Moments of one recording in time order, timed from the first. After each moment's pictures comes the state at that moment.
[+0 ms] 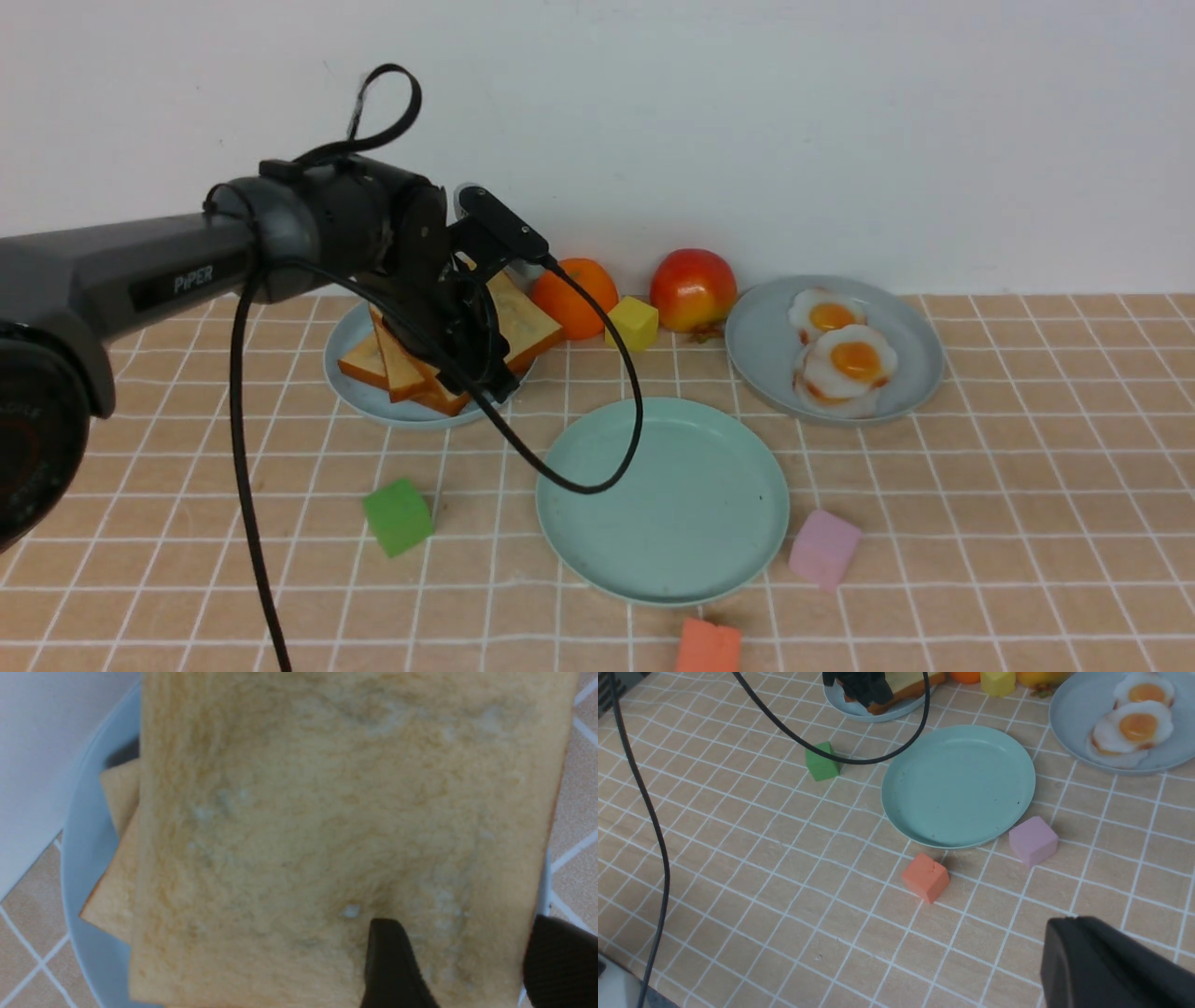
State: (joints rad) right arm 0.13 0.55 -0.90 0.47 1.09 -0.26; left arm -0.34 2.13 -1.66 0.10 0.64 0.38
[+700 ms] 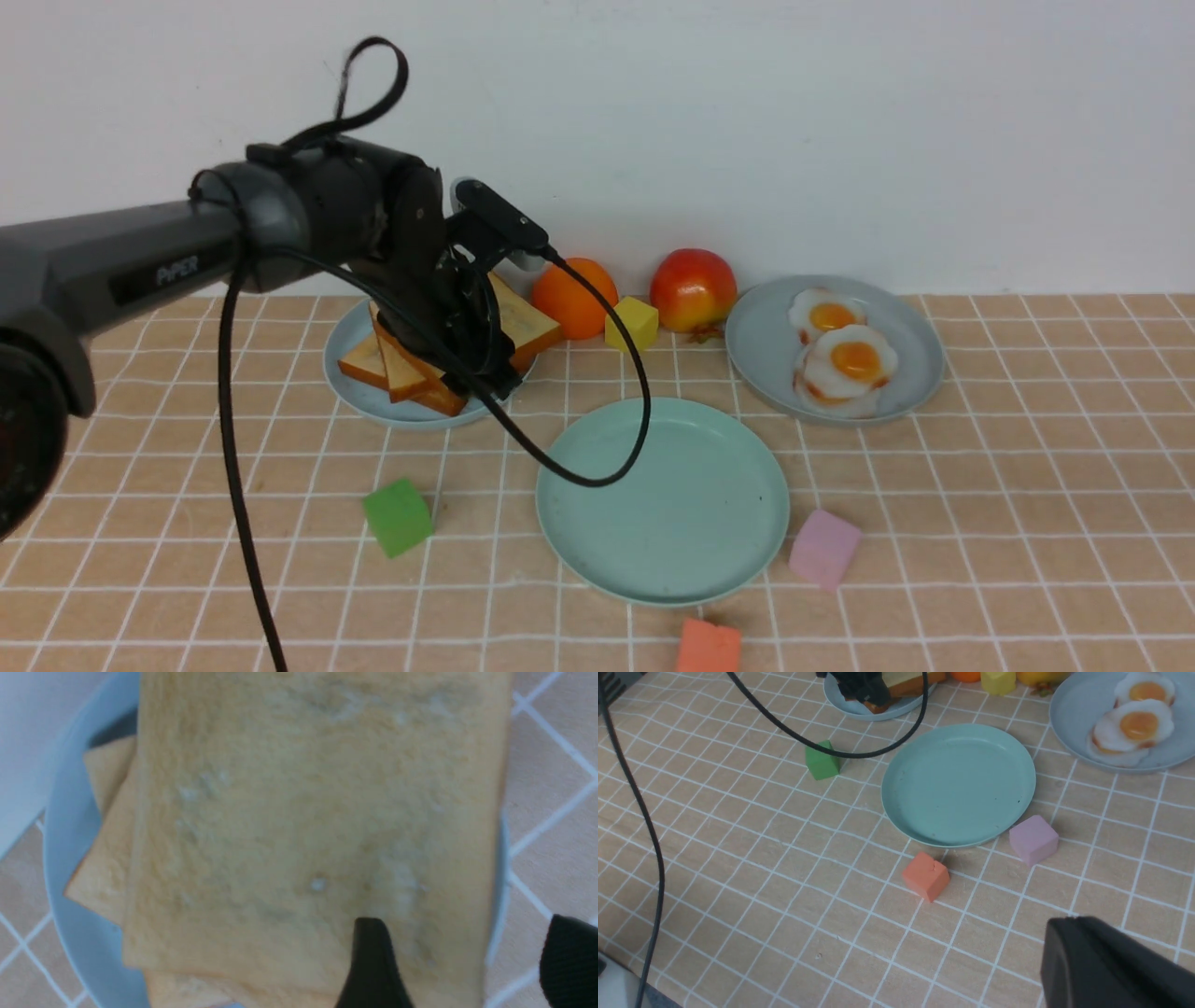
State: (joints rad) right arm 0.13 0.55 -0.90 0.48 1.10 -0.26; left arm -0.35 2.11 -1.66 0.08 0.67 0.38
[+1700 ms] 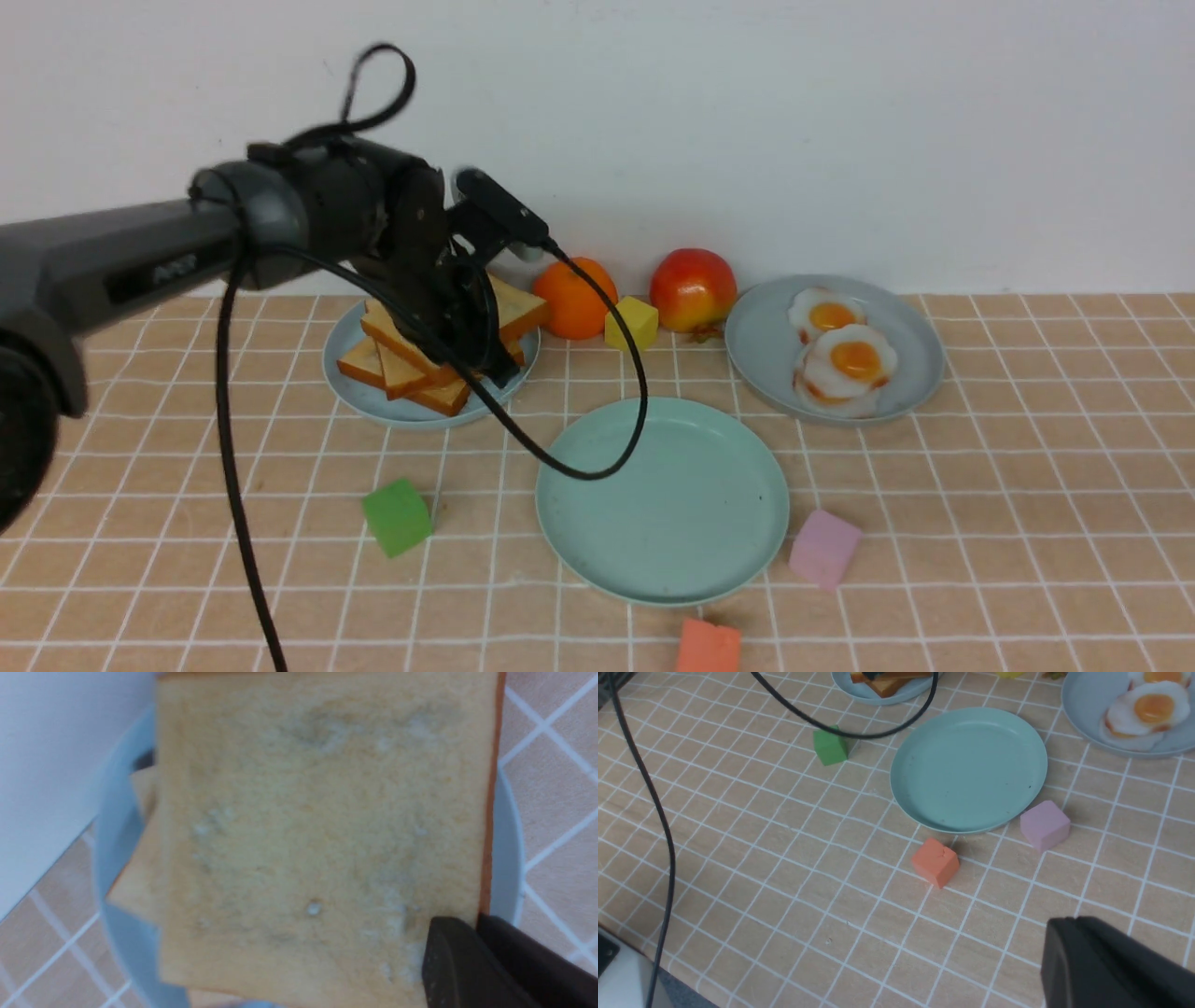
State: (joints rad) right arm 0.13 0.55 -0.90 0.49 1.13 -0.26; left arm -0.35 2.06 -1.66 0.10 0.68 0.34
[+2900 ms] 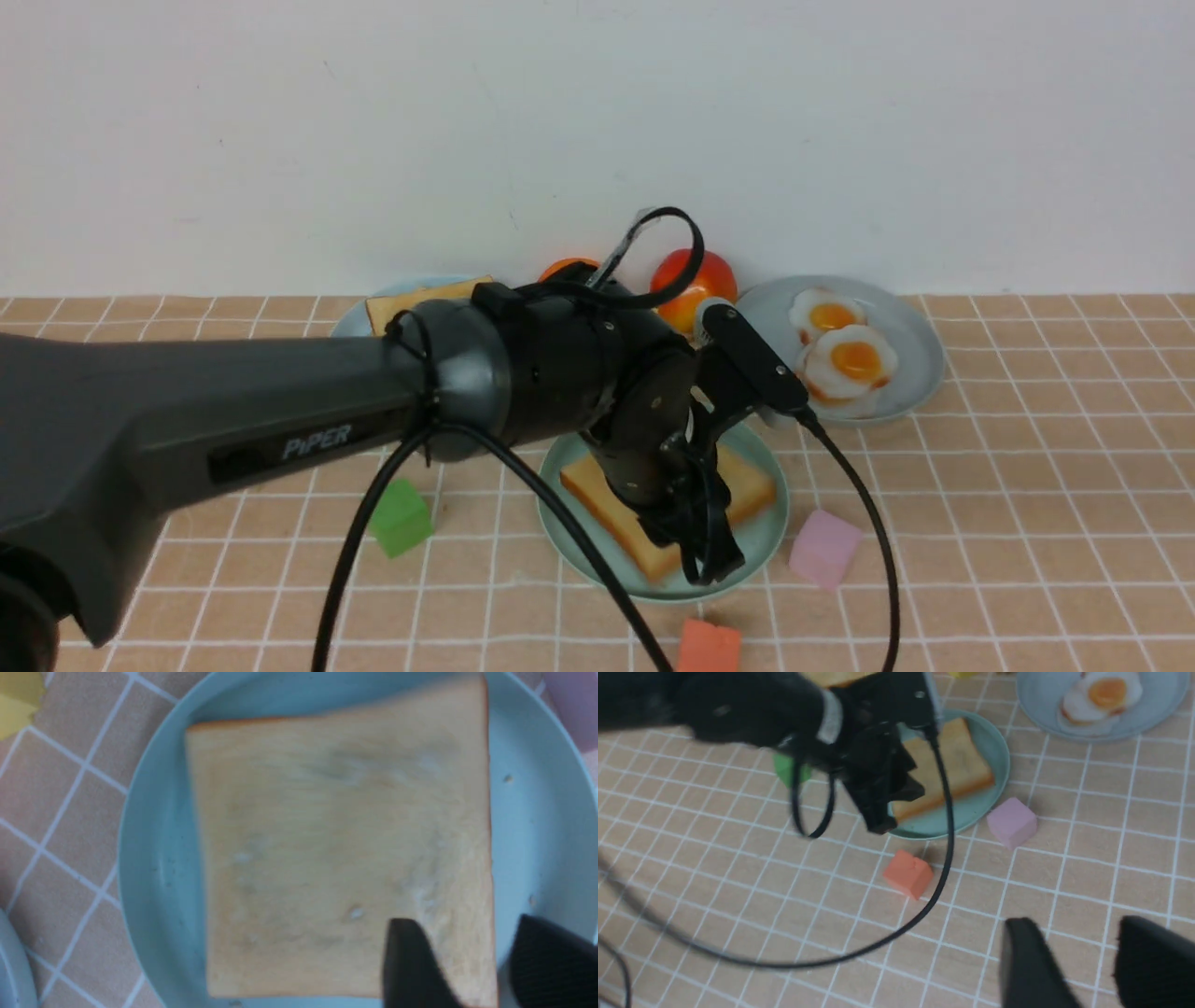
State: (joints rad) right arm 0.13 0.65 -0.90 0.41 1.05 -0.12; left arm -0.78 1.97 -1.45 0.15 0.61 0.15
